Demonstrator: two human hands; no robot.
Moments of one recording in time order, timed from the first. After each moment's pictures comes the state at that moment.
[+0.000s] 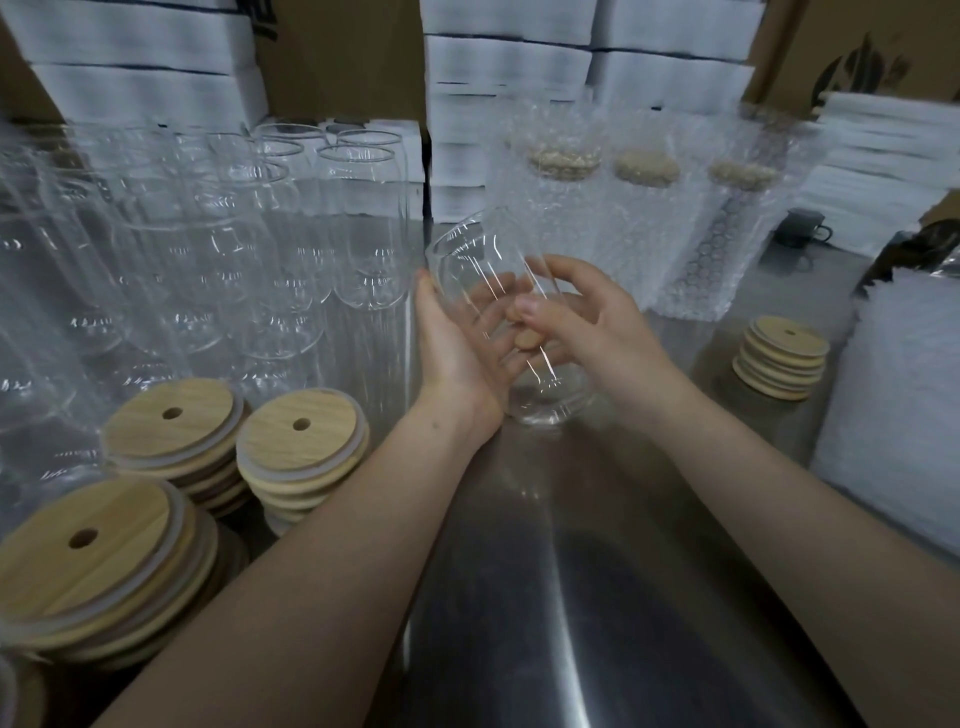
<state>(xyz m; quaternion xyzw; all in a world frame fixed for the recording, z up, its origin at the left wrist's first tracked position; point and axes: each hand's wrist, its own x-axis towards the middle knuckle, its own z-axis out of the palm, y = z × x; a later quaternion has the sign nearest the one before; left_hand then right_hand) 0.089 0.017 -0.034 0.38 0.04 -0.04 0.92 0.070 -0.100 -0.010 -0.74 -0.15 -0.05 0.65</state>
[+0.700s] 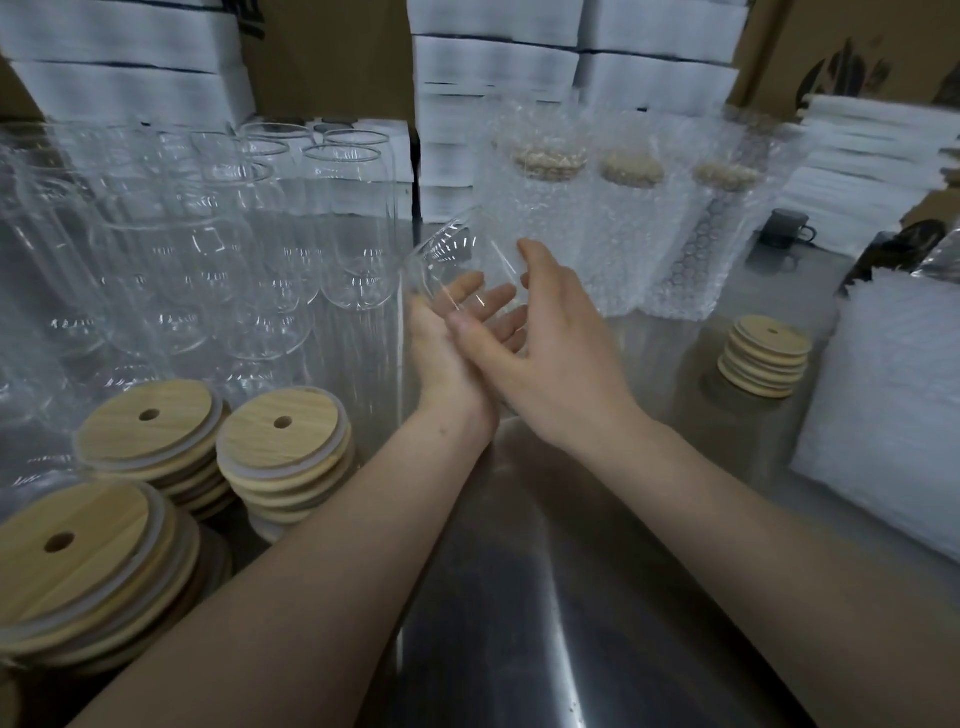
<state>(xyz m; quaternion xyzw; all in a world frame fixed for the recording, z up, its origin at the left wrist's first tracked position) 0.083 0.008 -0.030 0.36 0.07 0.02 0.93 0.046 -0.074 -0.009 -0.92 -0.14 -0.22 0.31</state>
